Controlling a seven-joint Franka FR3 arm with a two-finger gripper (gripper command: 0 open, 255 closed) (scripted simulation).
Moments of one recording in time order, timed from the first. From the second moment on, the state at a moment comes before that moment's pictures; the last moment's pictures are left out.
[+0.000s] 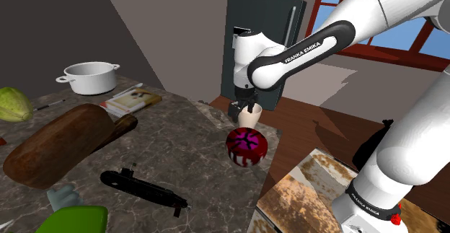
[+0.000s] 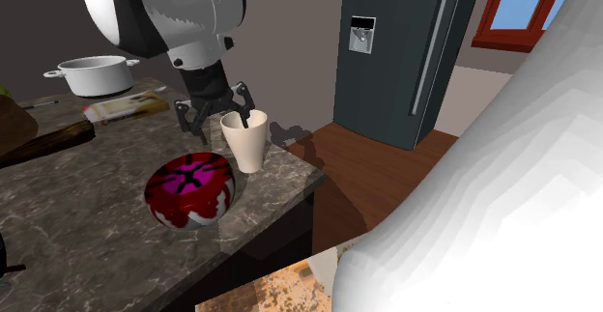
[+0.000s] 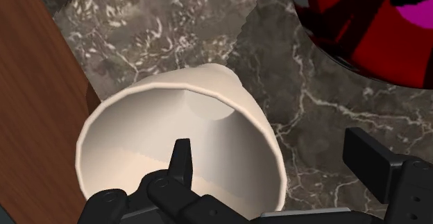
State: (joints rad) arm -0.01 -0.10 0.33 -2.36 -0.15 2.26 0.35
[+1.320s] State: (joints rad) arm -0.01 -0.14 0.33 -2.33 -0.13 2.20 0.33
